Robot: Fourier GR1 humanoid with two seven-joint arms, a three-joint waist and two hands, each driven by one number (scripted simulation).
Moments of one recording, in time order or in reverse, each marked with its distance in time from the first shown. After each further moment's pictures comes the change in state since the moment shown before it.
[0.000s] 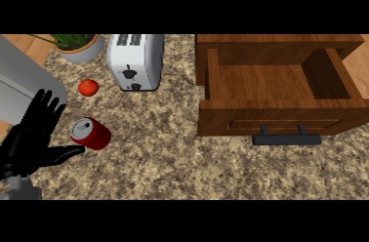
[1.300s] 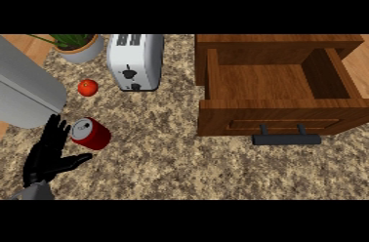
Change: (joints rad) left arm -0.103 0.078 0.074 0.697 -0.066 -0.080 -0.485; right arm 0.021 0.065 -0.119 -0.048 -0.073 0.122 0.065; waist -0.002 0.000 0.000
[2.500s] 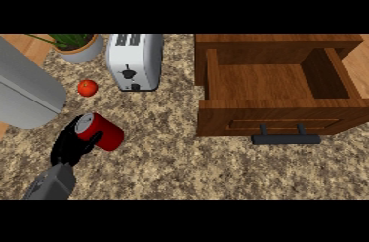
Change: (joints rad) left arm -0.227 0.004 -0.007 0.386 0.069 -0.146 -0.139; right arm 0.000 0.032 -0.029 -0.022 -0.041 0.039 0.048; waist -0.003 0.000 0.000
